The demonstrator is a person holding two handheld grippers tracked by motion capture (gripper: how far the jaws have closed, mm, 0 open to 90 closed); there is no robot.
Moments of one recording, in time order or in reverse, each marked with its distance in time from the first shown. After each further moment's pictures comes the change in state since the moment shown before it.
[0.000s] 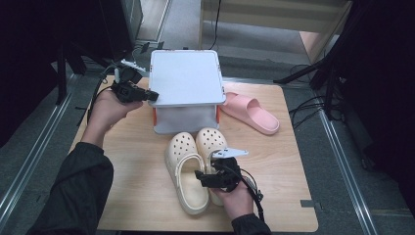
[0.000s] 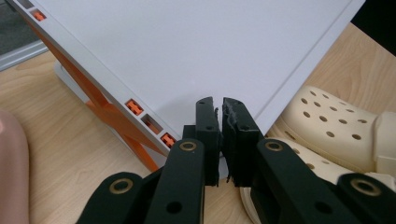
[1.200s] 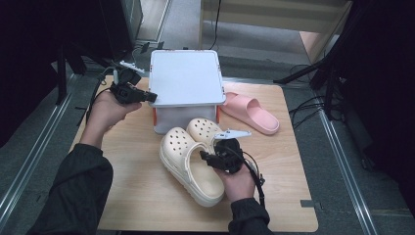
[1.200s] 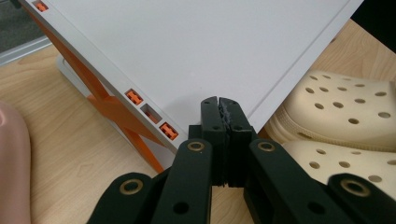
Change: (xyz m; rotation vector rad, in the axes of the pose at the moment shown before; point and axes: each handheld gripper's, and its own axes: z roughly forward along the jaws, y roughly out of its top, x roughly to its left) left arm -0.002 -0.003 -0.002 0.003 0.007 -0.006; right arm -0.009 0.050 -0.014 -0.012 -0.021 -0.018
